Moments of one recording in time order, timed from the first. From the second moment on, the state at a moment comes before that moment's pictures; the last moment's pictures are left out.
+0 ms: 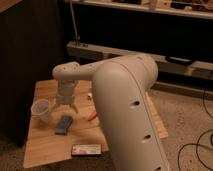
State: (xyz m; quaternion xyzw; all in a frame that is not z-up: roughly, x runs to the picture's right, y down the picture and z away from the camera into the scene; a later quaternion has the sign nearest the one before) arm -0.234 0.118 0.789 -0.41 0.19 0.61 0.65
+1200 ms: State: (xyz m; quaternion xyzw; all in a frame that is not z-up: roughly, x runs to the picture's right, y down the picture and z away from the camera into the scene) arm -0.220 0.128 0.762 -0.39 0.14 0.55 0.73
